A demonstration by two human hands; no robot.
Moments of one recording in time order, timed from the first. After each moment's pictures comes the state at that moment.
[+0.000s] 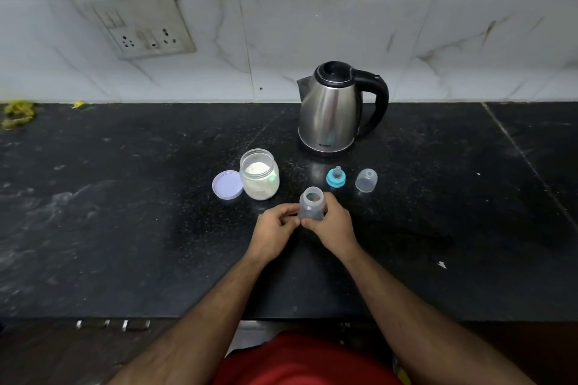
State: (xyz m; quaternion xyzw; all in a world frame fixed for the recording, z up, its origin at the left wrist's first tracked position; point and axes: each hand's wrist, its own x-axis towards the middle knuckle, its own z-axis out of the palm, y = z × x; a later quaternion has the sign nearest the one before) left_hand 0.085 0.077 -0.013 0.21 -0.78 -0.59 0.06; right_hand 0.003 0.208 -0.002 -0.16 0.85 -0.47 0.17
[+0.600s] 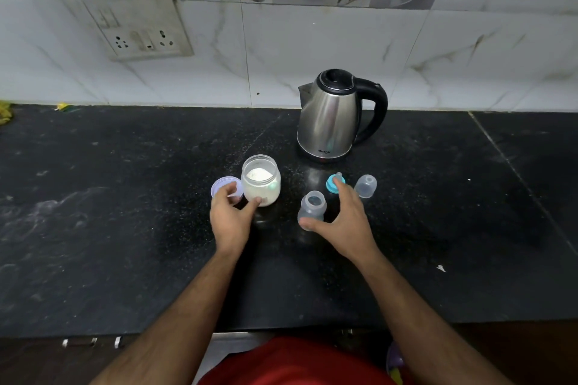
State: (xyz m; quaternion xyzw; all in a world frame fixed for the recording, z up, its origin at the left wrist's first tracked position) left_hand 0.093 0.011 -0.004 0.40 -0.72 -0.50 0.26; right_hand 0.013 0.216 0.042 -0.18 0.88 -0.41 0.13
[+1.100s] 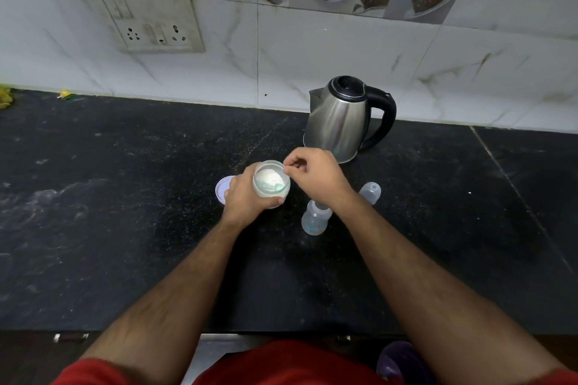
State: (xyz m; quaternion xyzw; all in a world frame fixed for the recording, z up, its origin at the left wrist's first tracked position) left_hand 0.057 -0.024 0.001 0.26 -0.83 -0.47 0.12; right_hand -0.024 0.124 0.112 -0.36 0.86 -0.35 0.08
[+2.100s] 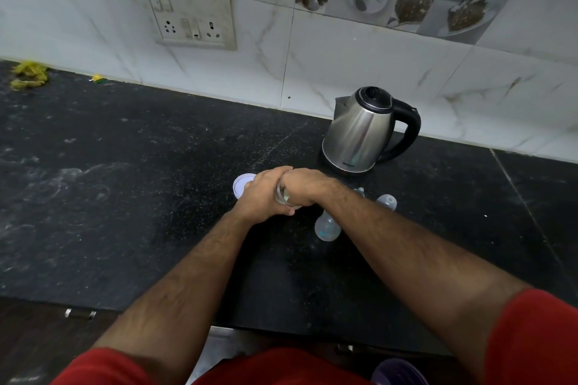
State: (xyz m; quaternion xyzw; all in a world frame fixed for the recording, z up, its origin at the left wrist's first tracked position) left_hand 0.064 -0.036 0.010 0.17 -0.88 -0.43 0.06; right_hand -0.031 0.051 0.077 -0.45 0.86 0.13 0.22
